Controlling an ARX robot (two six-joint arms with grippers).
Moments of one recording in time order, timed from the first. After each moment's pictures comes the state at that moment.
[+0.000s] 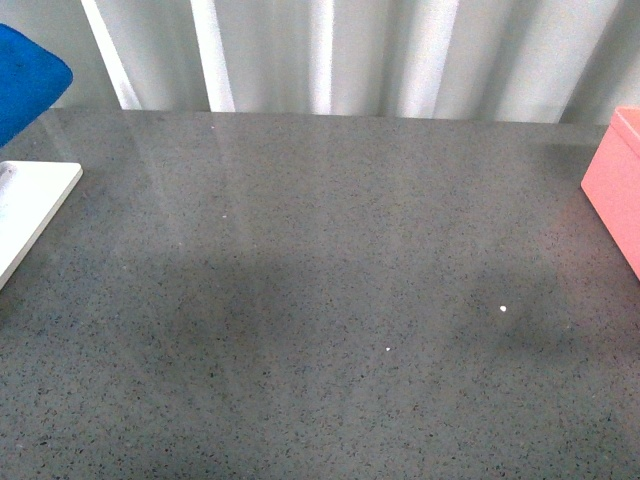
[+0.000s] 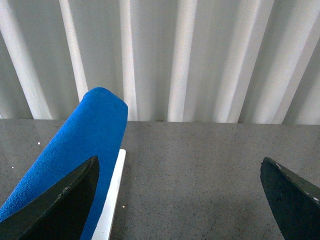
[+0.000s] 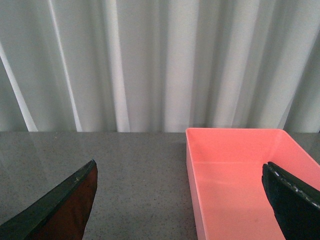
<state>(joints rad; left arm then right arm) 0.00 0.00 0.02 0.00 0.00 0.00 0.00 0.00 0.02 0.00 0.00 -0.01</state>
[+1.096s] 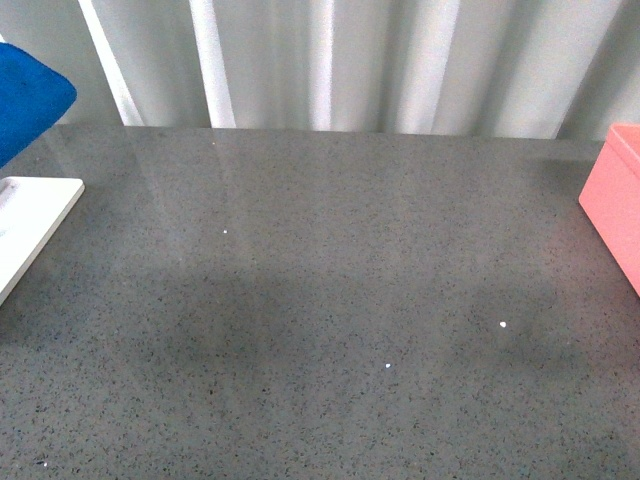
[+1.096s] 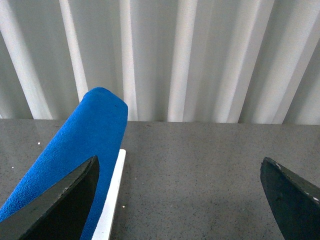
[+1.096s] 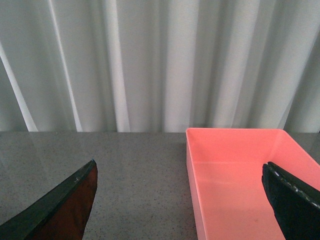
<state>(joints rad) 0.00 0.00 0.02 0.00 0.00 0.00 0.00 0.00 0.02 0.00 0.00 -0.01</state>
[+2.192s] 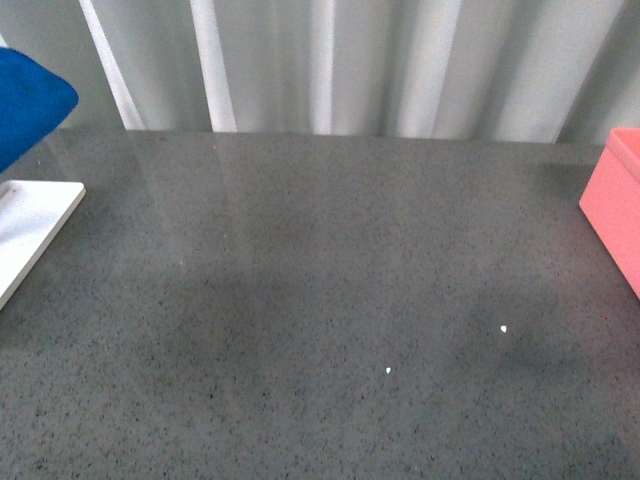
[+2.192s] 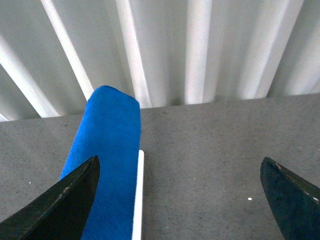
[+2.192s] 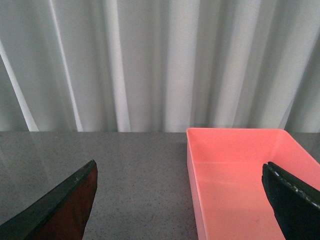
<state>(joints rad) 0.09 1.02 0.49 0.29 0.07 0.17 0.00 0.00 0.02 0.00 0.00 -0.01</state>
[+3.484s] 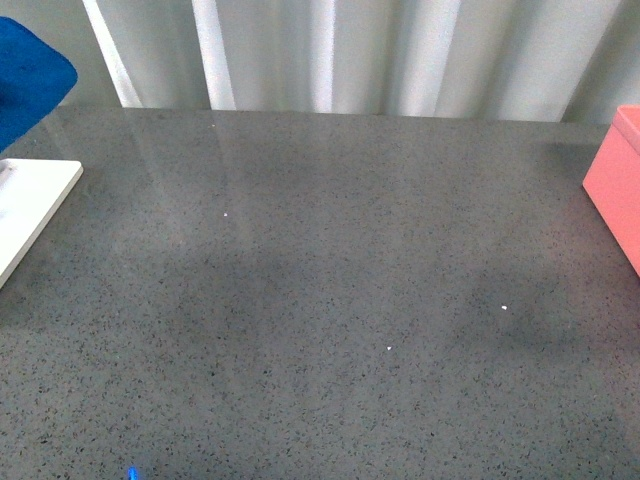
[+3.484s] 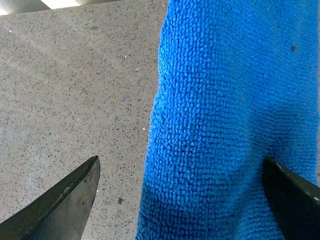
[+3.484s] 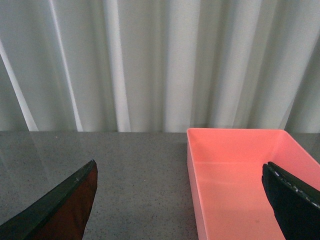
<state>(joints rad) 0.26 1.99 1.33 -0.12 -0.09 0.31 0.00 0.00 0.02 0.00 0.00 -0.01</state>
